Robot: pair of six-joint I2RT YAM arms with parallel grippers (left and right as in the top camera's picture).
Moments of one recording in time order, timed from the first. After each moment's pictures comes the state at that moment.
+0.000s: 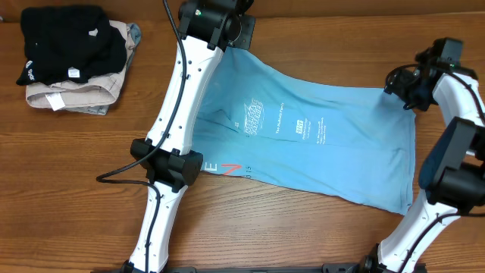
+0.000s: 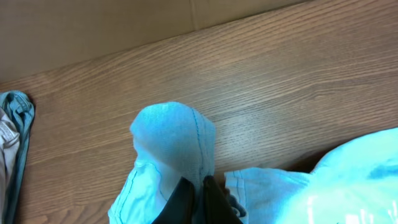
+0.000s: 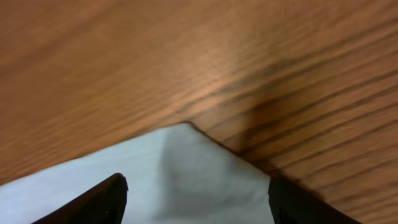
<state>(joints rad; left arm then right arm) -0.41 2.48 2.94 -1.39 -0.15 -0.13 -0.34 2.15 1.62 -0.67 -0.13 0.14</state>
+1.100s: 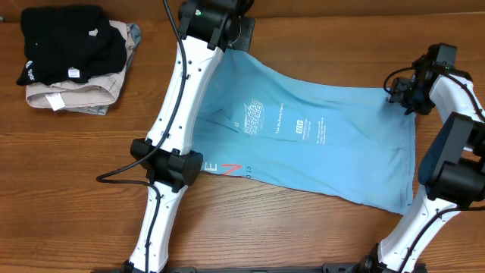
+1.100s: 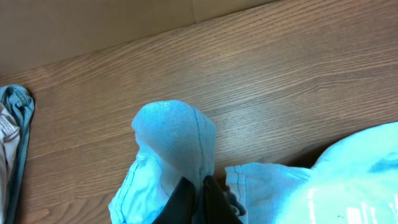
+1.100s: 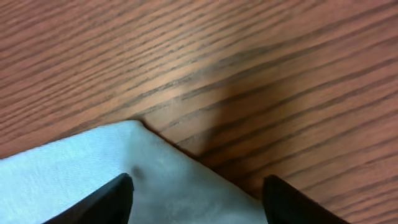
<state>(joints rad) -0.41 2.48 2.94 -1.41 -0.15 -0.13 -0.34 2.19 1.62 -0.67 -0.03 0.06</state>
